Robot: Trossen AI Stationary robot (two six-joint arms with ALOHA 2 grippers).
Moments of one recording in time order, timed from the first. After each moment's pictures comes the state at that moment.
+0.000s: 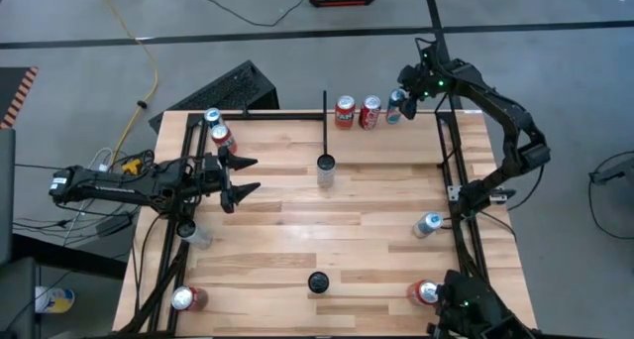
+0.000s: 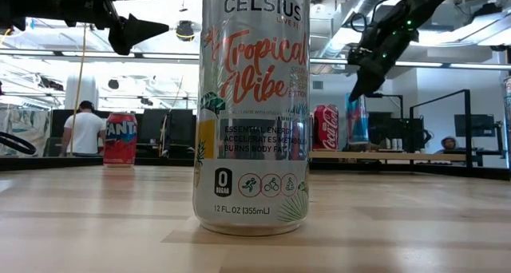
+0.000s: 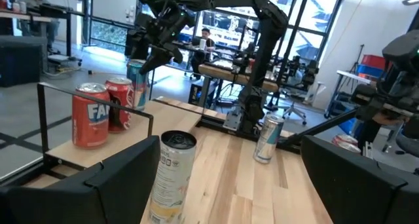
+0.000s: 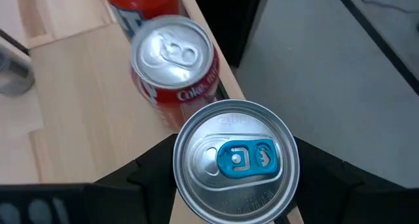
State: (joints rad) left arm -0.01 0.52 0.28 0.41 -0.25 -0.18; right arm -1.12 1.51 1.29 -0.72 -0.37 -0.60
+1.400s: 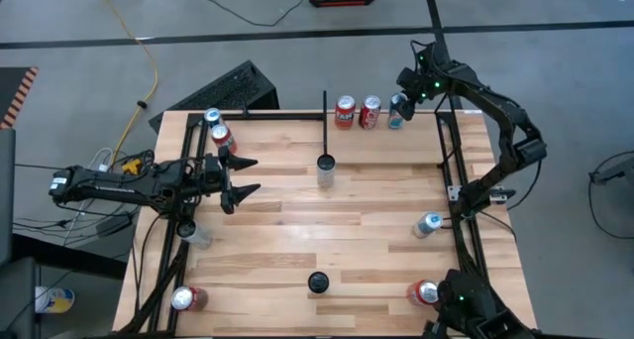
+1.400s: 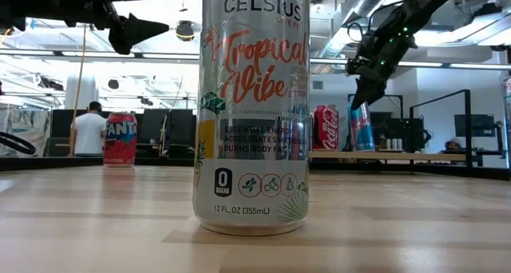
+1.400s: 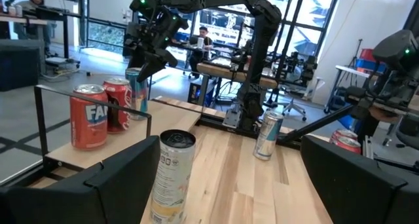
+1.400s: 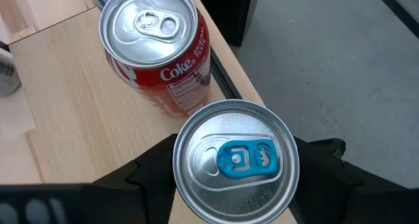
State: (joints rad) left arm -0.01 0.52 0.28 0.40 -0.23 -0.15; right arm -1.13 1.55 1.29 -0.74 -0.34 -0.53
